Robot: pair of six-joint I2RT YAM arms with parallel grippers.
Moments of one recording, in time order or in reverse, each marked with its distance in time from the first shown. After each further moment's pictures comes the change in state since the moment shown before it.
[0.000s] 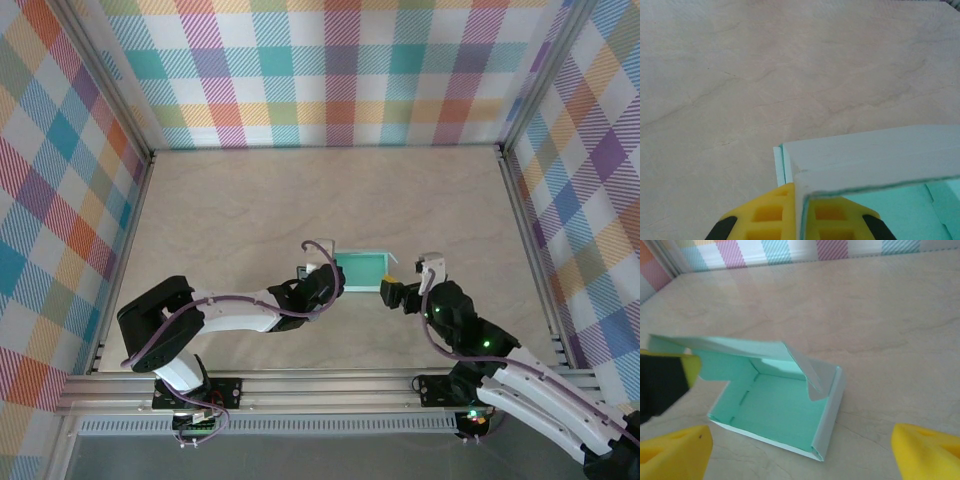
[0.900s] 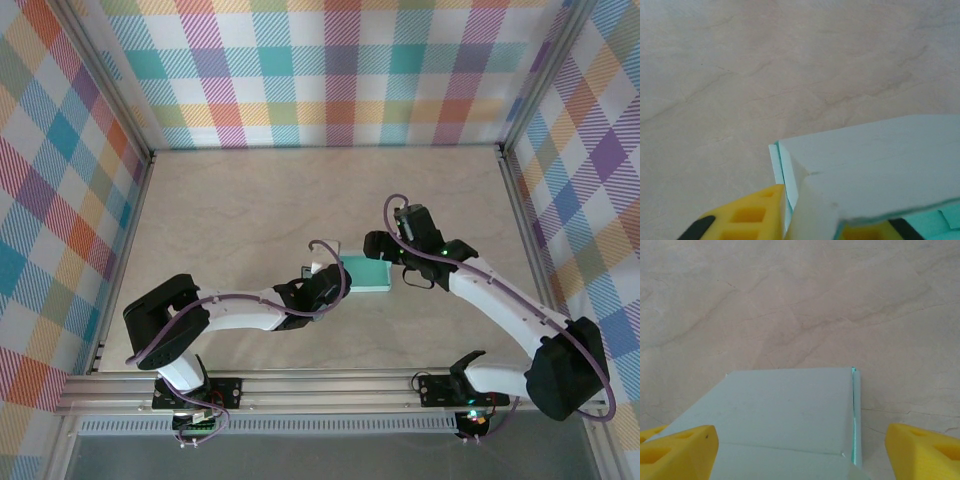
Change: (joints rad) left arm -0.014 0.031 0.046 -0.067 0.001 0.013; right arm -0.249 0.738 0.532 -0.223 -0.260 0.204
